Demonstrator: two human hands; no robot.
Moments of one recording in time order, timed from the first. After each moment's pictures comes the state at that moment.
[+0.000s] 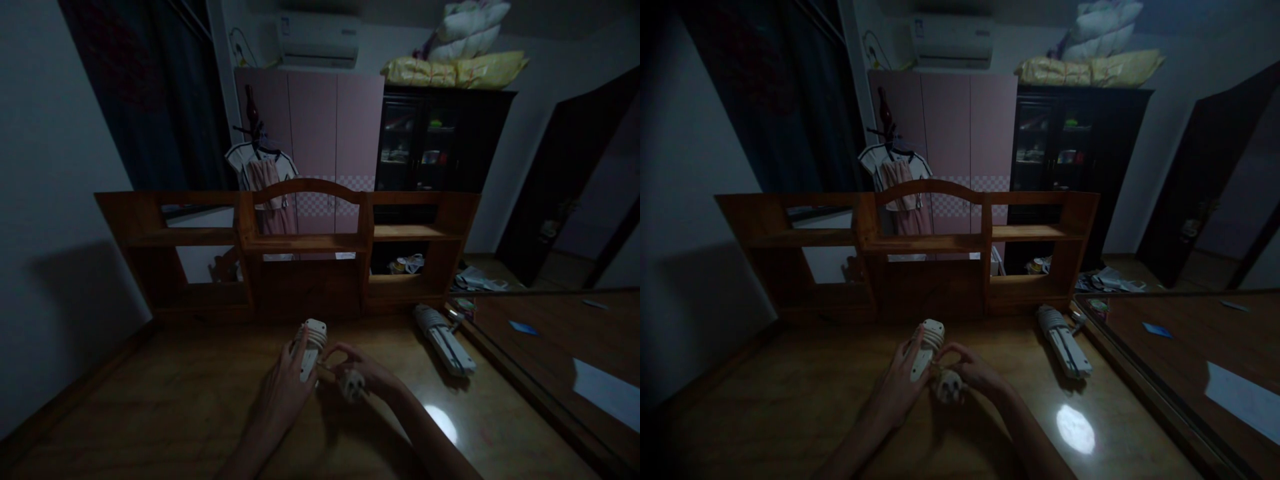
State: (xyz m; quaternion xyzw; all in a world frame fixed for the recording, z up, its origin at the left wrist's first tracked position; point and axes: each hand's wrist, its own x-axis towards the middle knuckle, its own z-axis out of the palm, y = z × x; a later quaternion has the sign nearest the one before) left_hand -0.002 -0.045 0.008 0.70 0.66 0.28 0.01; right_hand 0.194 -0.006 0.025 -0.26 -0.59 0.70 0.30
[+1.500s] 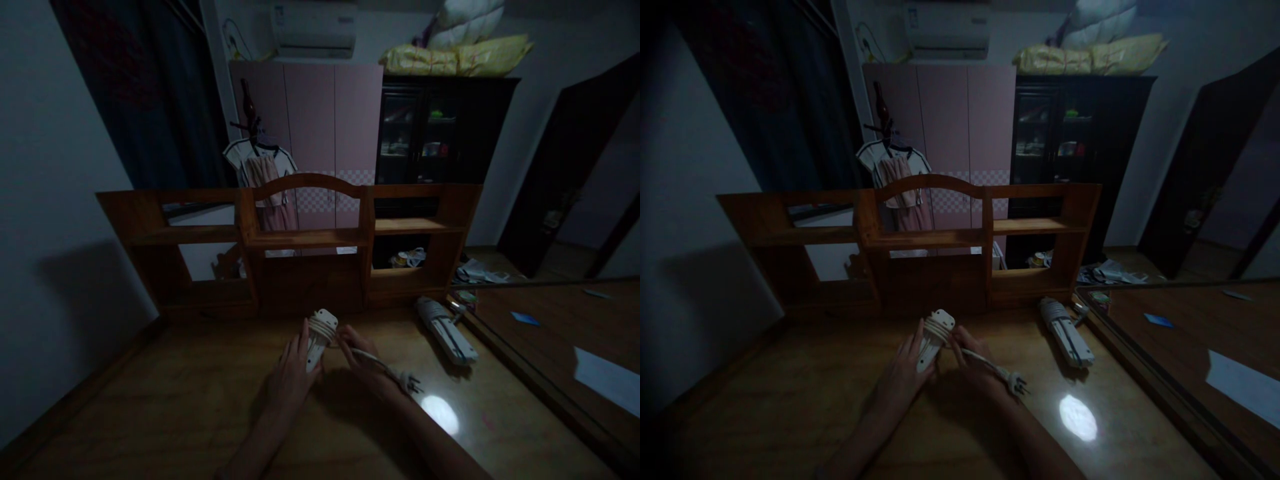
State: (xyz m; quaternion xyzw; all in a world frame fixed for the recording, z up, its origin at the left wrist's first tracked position) left_hand -0.004 -0.040 0.006 0.72 0.65 0.25 -0.05; right_hand 0.178 -0.007 0.013 -0.39 -0.74 0.28 0.47
